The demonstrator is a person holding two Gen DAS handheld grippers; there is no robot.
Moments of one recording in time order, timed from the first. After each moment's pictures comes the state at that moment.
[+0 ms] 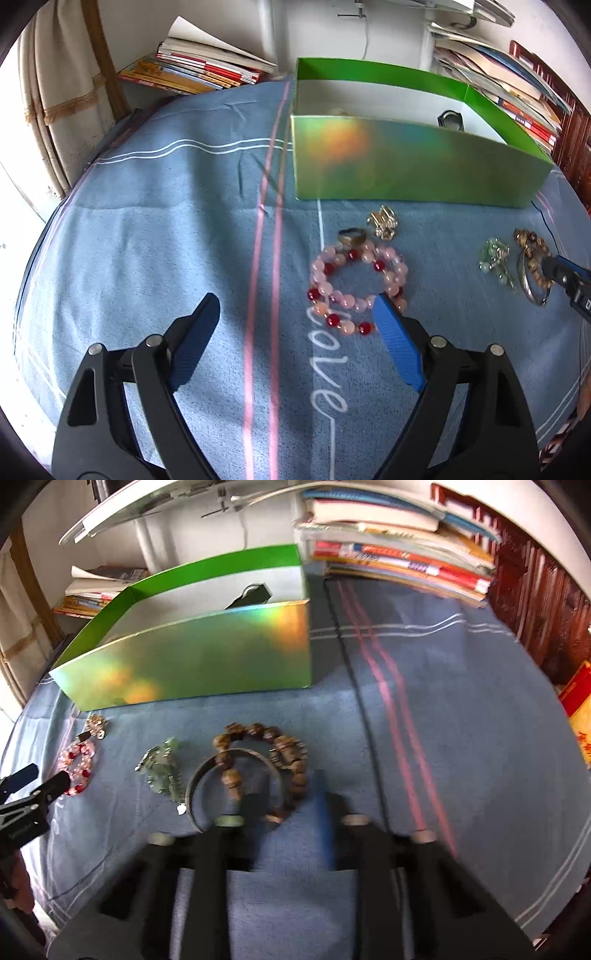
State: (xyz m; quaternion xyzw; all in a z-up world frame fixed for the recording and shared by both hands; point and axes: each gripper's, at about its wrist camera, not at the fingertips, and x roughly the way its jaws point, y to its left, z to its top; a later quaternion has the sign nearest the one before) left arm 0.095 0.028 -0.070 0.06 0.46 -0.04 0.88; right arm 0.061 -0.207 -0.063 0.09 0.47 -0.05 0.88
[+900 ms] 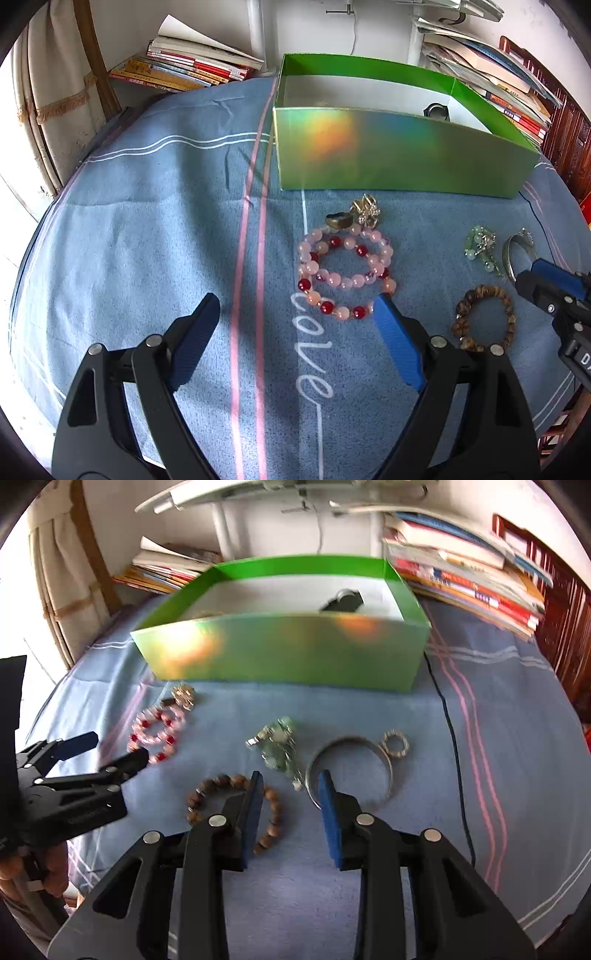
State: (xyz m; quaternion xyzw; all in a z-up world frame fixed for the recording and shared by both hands) left arm 0.088 0.023 -0.071 0.06 0.47 -0.06 0.88; right arm 0.045 -0.149 -0.044 0.06 0.46 0.03 0.88
